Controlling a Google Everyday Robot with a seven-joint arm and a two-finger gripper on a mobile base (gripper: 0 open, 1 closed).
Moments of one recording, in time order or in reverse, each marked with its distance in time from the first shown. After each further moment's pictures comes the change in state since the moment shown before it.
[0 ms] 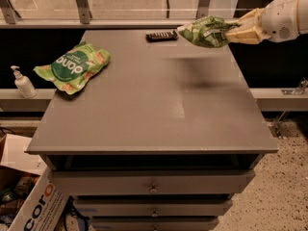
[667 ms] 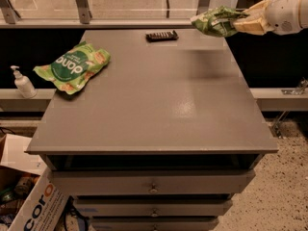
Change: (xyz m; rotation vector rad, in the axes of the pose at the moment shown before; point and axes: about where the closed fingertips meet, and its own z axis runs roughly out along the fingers) arm 0.015 -0.053 -0.009 0.163 0.024 -0.030
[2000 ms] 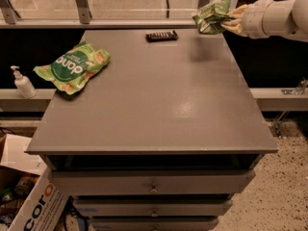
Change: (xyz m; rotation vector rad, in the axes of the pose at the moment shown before) arm 0.039 -0.049 0.069 0.231 0.120 -0.275
